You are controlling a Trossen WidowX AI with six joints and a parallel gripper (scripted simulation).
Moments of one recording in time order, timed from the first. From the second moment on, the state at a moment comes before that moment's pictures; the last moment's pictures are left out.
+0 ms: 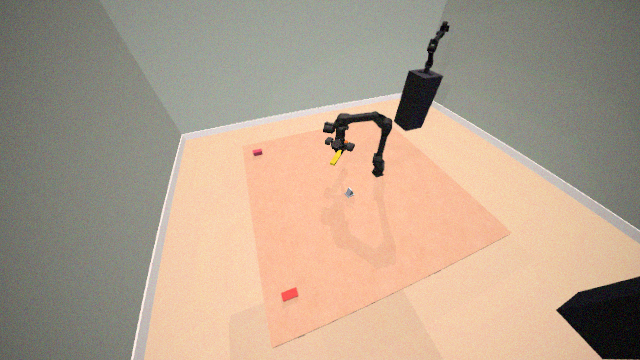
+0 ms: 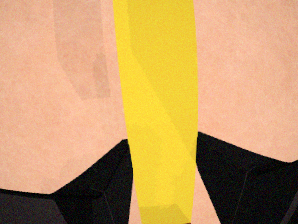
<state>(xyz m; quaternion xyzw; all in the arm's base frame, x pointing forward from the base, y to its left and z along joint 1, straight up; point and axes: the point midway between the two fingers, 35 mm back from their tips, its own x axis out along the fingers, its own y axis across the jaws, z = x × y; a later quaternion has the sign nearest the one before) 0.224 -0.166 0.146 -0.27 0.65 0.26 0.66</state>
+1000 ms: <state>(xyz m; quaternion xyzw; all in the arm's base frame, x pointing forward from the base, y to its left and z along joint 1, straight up) 0.280 -0.071 0.147 -0.20 0.67 0.19 0.69</state>
